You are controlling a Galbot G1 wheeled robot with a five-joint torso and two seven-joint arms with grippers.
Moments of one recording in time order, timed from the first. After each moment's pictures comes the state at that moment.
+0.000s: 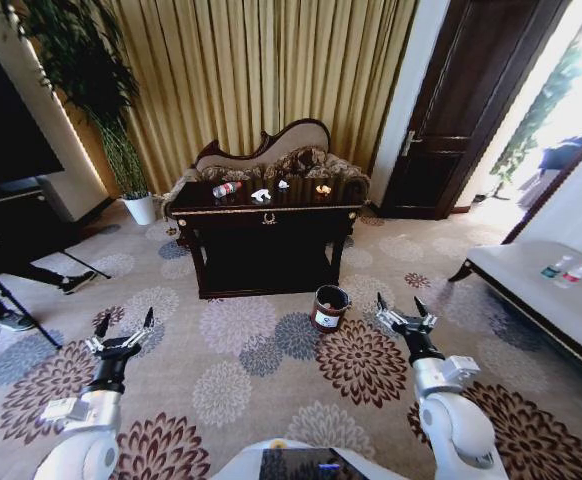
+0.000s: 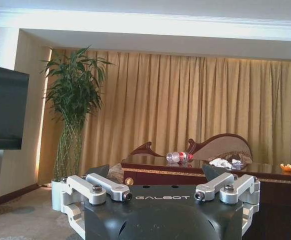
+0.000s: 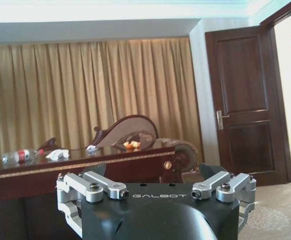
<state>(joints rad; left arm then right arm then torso) 1.78 -1.39 -0.93 -2.18 -0.47 -0.14 0.11 -1.63 1.47 0.80 2.18 0.34 -0.02 -0.06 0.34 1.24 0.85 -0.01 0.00</state>
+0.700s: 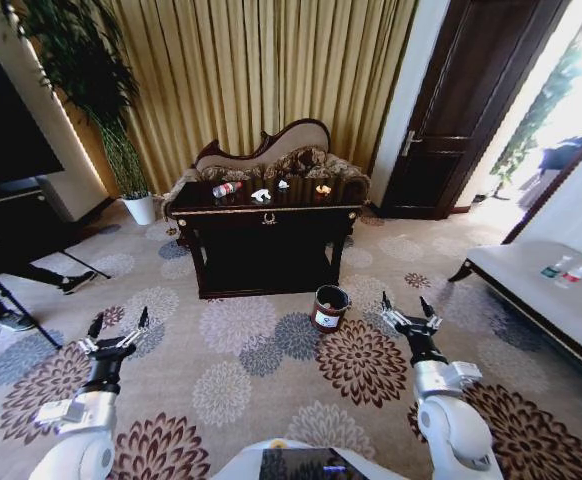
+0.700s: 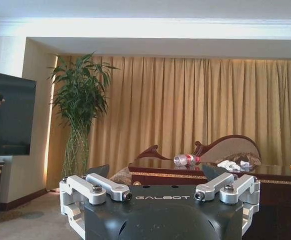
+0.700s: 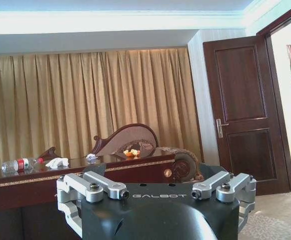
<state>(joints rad) 1.79 -1.39 -0.95 -2.18 -0.45 -0.16 0.10 -1.64 1.49 0.80 2.15 0.33 0.05 -0.09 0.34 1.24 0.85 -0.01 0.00</state>
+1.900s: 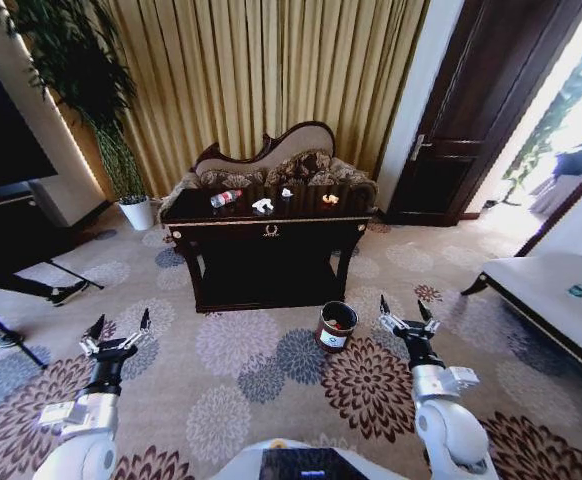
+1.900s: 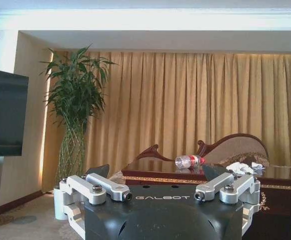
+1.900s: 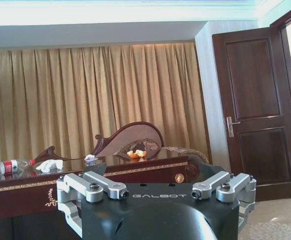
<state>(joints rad) 1.79 -1.40 -0.94 -2.17 -0.44 -0.17 0.11 -1.65 1.50 0.79 2.14 0.32 0.07 -0.10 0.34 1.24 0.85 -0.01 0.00</state>
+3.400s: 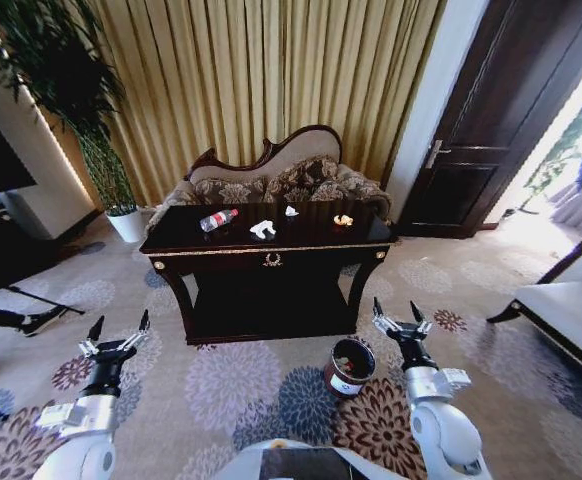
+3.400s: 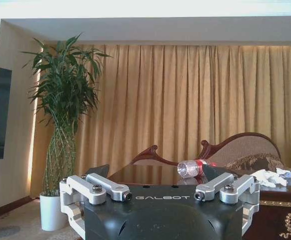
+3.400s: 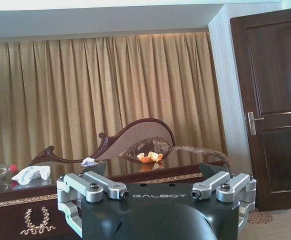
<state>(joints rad) 1.79 -1.41 -0.95 -2.16 -0.43 -0.18 0.12 -1.66 1.50 0.77 2.13 0.31 0.08 -0.11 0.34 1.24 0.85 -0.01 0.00</state>
